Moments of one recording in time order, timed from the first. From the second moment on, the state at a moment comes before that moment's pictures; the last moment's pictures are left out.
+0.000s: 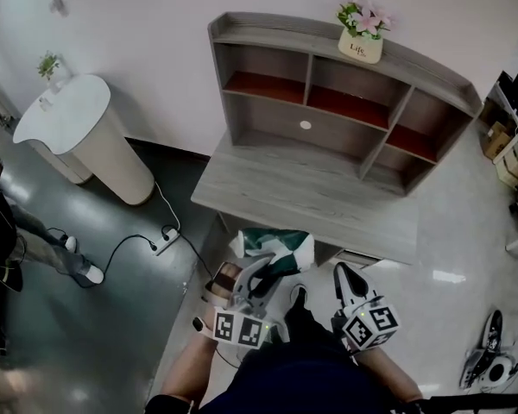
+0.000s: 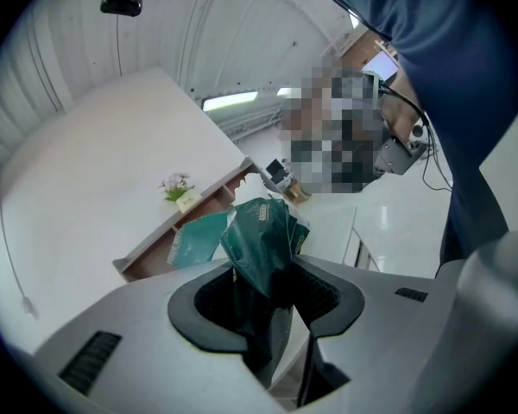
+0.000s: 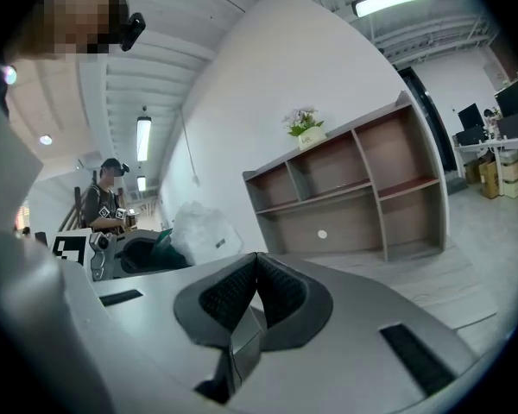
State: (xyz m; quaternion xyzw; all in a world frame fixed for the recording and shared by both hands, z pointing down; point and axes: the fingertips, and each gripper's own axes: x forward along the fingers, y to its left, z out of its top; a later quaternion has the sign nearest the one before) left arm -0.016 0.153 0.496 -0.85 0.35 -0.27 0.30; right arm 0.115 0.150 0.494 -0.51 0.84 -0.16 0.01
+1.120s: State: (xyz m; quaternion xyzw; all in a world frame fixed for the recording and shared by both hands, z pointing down) left arm -0.012 -0.021 0.481 -0.79 0.42 -0.35 0.29; right arm 0.119 -0.060 0.492 -0.42 0.88 -0.22 0.04
